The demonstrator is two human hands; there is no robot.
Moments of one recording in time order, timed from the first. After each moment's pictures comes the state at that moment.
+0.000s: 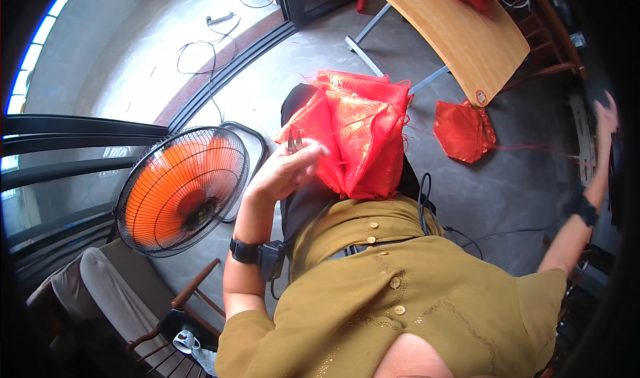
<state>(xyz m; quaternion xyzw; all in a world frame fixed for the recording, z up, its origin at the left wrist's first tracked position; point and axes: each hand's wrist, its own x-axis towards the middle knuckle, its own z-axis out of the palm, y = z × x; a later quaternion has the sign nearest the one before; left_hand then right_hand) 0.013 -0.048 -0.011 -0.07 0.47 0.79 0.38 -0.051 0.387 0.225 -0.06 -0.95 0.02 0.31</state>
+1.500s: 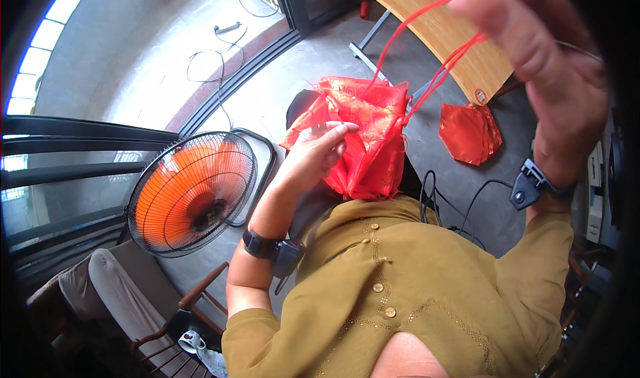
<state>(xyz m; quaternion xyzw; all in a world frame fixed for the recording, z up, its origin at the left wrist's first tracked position) -0.004 0.001 0.021 -0.11 0.52 0.78 0.33 -0.055 0.231 0.225 0.45 -0.79 0.42 0.05</state>
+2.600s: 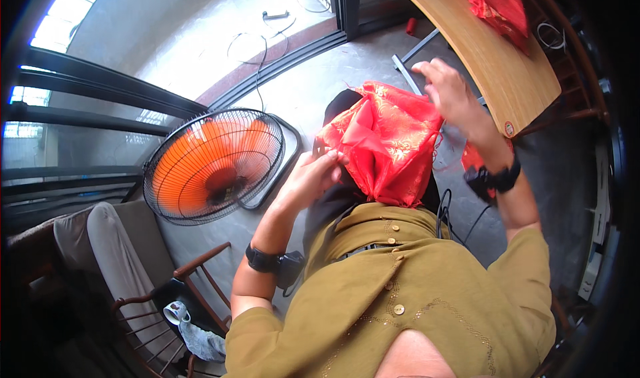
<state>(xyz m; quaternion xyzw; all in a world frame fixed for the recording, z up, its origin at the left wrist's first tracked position) 0.051 -0.048 0.011 -0.21 0.57 0.76 0.25 -0.107 0.217 0.050 0.32 -0.92 0.22 0.05</state>
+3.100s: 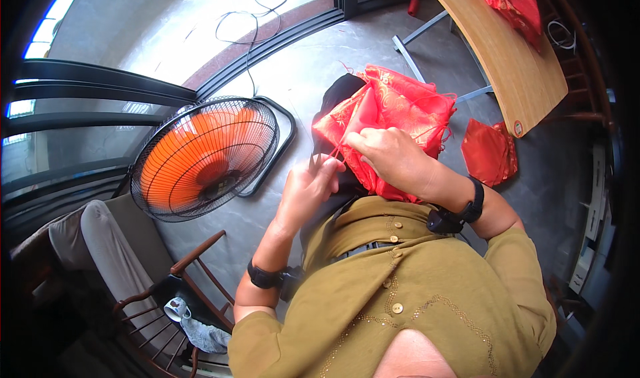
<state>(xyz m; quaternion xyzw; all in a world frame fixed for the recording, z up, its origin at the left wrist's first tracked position) 0.069 -0.050 0.005 -0.15 0.69 0.69 0.19 -0.022 0.129 0.019 0.42 -0.87 0.23 -0.12</state>
